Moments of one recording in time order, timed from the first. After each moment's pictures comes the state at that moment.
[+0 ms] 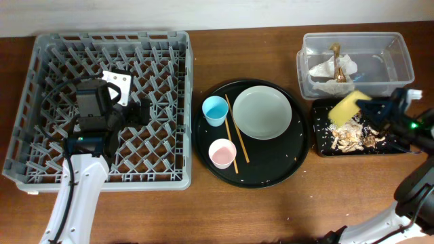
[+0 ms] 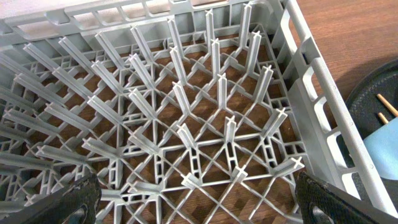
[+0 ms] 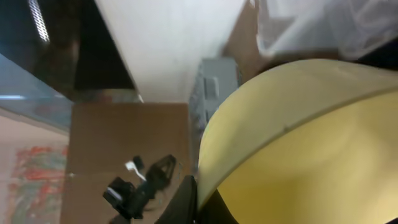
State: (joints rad) left arm 0.02 1.34 1.00 -0.34 0.05 0.19; right arm -0.72 1.92 1.33 -1.18 -1.43 -0.26
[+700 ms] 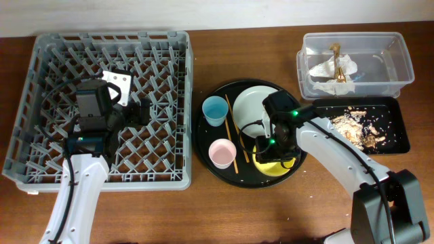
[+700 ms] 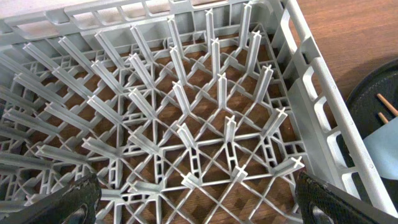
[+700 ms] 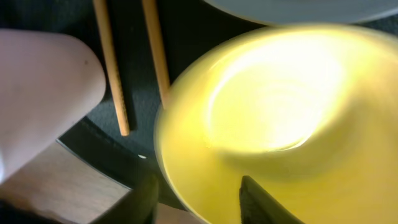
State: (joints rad) left arm 0.02 1.34 1.00 -0.34 0.05 0.19; right arm 0.36 1.65 1.10 -0.96 -0.24 0.24
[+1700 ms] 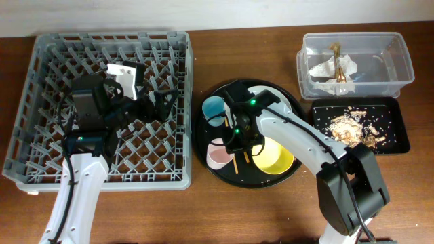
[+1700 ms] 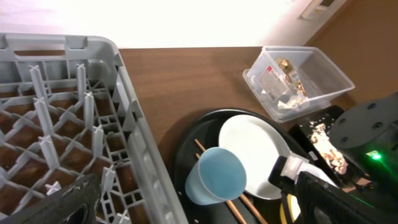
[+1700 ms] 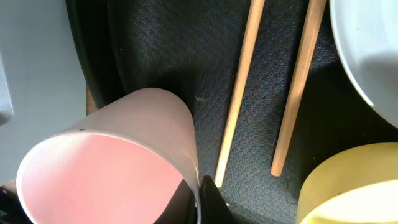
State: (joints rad) left arm 0.02 1.34 1.00 -0.19 0.65 -0.07; right arm 0.55 1.88 1.40 -0.99 -0.26 0.31
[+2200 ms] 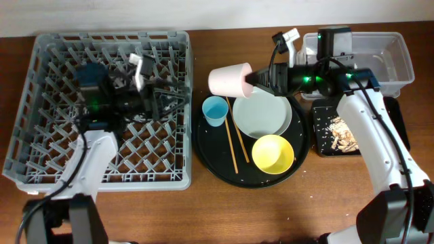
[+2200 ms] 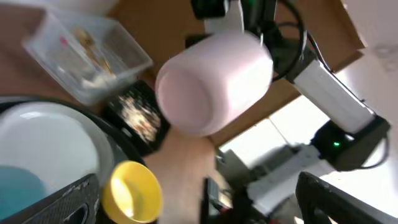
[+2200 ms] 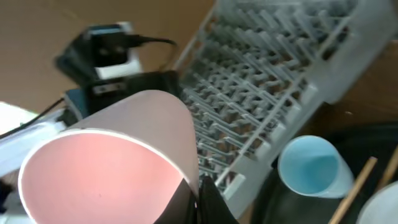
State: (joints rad) left arm 0.02 1.60 1.01 0.38 1.49 -0.63; right arm 0.10 1.66 1.47 -0.59 -1.14 0.14
